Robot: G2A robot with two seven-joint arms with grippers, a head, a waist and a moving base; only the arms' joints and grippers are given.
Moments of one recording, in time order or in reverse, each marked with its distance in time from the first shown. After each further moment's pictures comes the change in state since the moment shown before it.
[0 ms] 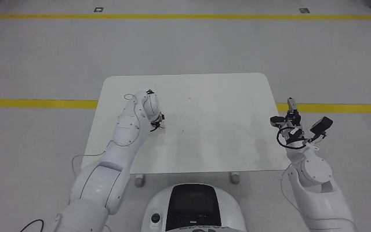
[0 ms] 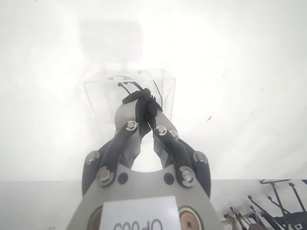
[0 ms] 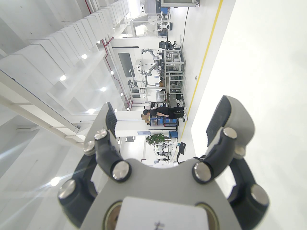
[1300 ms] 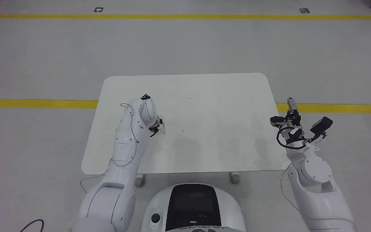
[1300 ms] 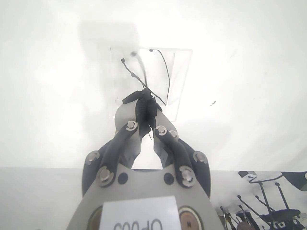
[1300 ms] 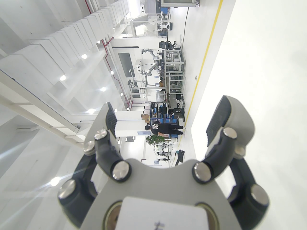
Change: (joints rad) left arm 0.172 -0.059 -0.208 -0.279 0.223 0.000 -0.127; right arm 0.000 0.000 0.000 0.000 0.000 0.000 0.000
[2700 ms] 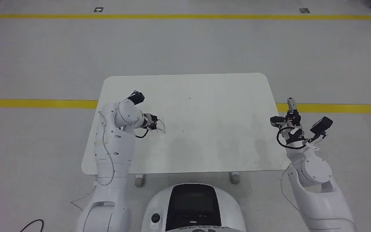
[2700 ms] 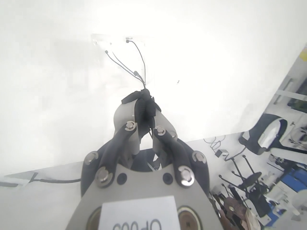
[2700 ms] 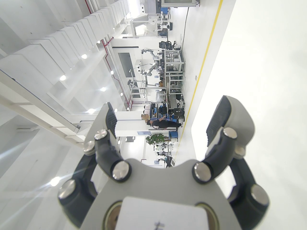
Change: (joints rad) left arm 0.168 0.047 -0.155 -0.382 -0.248 -0.169 -0.149; right arm 0.000 0.000 0.000 0.000 0.000 0.000 0.000
